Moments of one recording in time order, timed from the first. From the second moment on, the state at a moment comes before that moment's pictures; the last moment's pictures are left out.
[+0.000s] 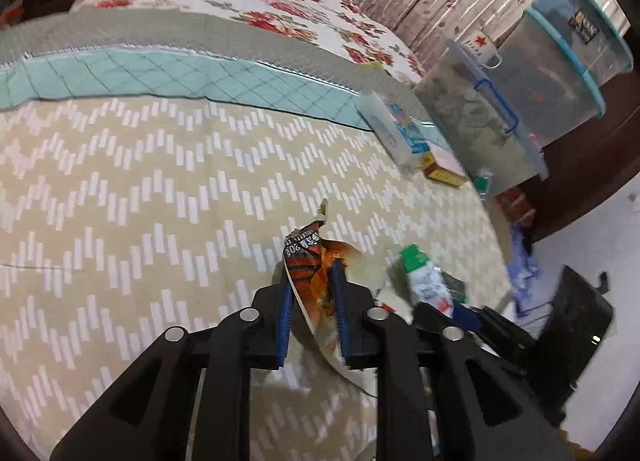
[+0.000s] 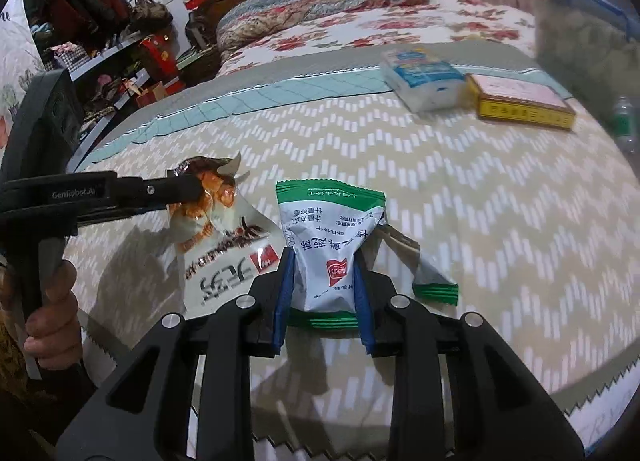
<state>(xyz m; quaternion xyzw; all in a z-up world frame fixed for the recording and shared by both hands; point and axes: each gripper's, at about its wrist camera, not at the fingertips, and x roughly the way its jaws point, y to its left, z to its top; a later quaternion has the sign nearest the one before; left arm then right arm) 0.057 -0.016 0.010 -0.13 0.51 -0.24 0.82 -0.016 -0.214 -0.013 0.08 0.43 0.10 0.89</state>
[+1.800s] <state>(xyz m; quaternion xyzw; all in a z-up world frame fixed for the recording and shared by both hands) 0.041 -0.035 0.013 -0.10 0.50 -0.25 0.82 -0.018 -0.176 -0.011 -0.03 0.42 0.10 0.90</state>
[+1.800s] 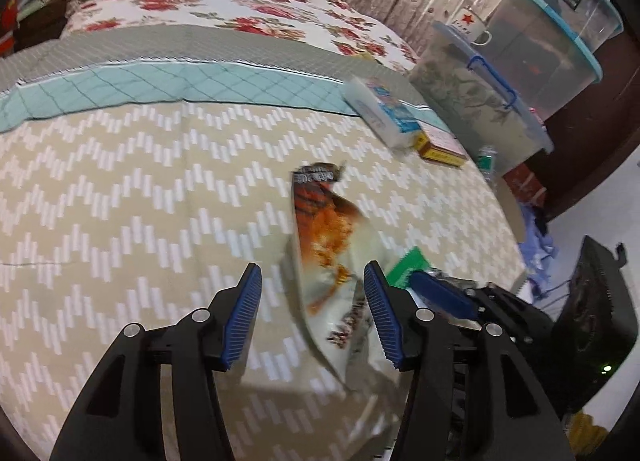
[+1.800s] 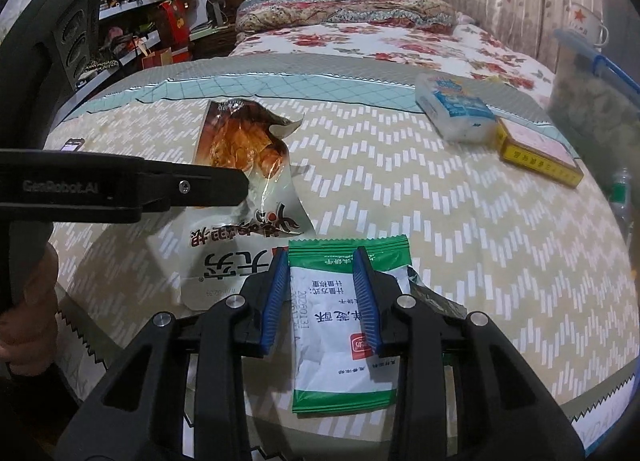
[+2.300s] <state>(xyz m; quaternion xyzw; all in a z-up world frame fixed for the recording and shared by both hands) 0.041 -0.039 0.004 -0.13 0.50 -0.28 0.80 -0.018 -0.175 -0.011 -0.03 0.42 0.11 0.90</state>
